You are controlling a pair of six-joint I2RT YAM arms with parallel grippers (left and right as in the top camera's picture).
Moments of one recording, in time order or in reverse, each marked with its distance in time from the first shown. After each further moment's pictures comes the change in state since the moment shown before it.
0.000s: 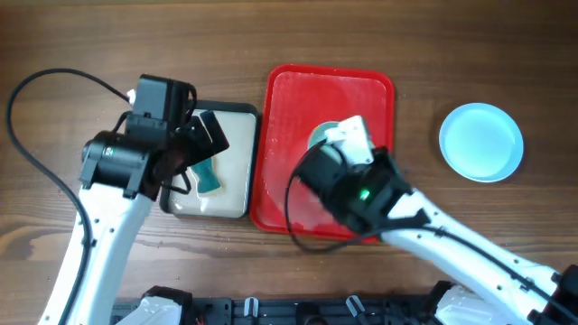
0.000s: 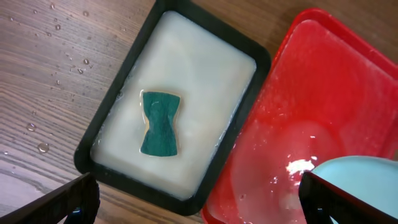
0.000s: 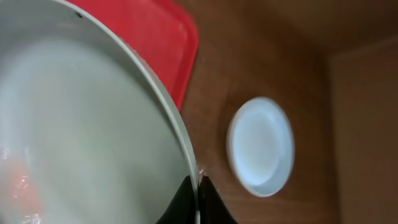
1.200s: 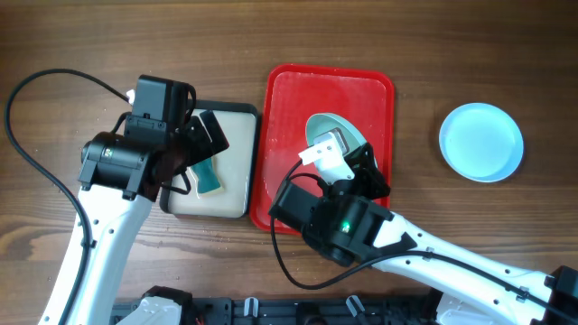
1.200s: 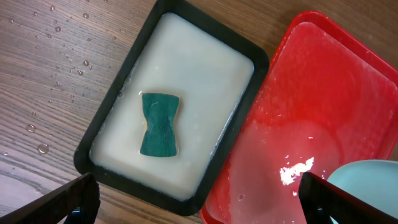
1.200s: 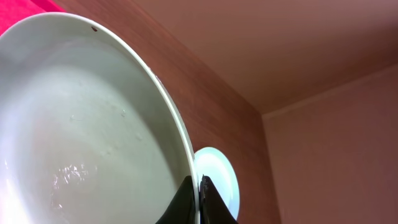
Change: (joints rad) left arm 0.000 -0.003 0.000 0.002 0.000 0.000; right arm 0.184 -0.001 0.000 0.005 0.329 -0.004
